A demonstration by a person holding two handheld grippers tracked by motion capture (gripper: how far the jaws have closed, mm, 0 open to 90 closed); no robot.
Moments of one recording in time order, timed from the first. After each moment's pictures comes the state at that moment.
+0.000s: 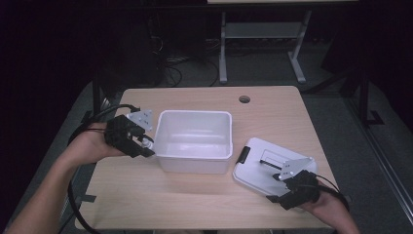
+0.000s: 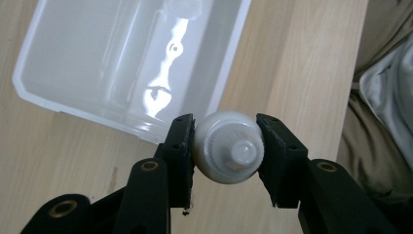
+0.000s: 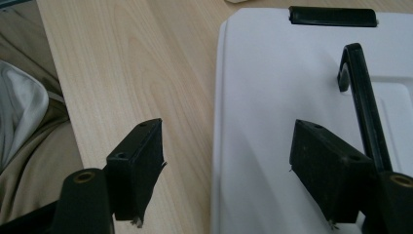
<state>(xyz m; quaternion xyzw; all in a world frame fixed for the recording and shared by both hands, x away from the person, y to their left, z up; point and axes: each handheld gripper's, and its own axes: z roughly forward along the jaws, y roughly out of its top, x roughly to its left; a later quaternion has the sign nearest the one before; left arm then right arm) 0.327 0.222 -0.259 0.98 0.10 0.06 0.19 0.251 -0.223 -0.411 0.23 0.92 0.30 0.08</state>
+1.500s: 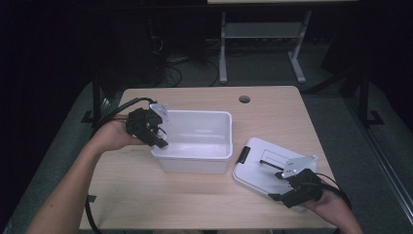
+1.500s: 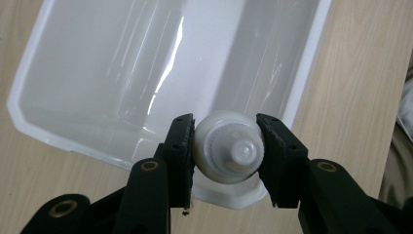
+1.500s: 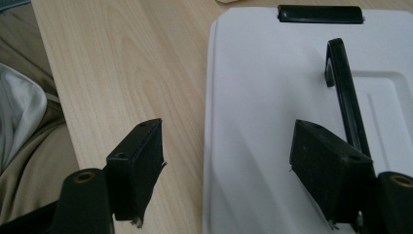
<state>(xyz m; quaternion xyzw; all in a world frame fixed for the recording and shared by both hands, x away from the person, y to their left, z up) 0.377 0.199 -0.294 0.98 0.12 0.04 0.18 0.254 -0.231 -0.410 0.23 0.92 0.31 0.08</state>
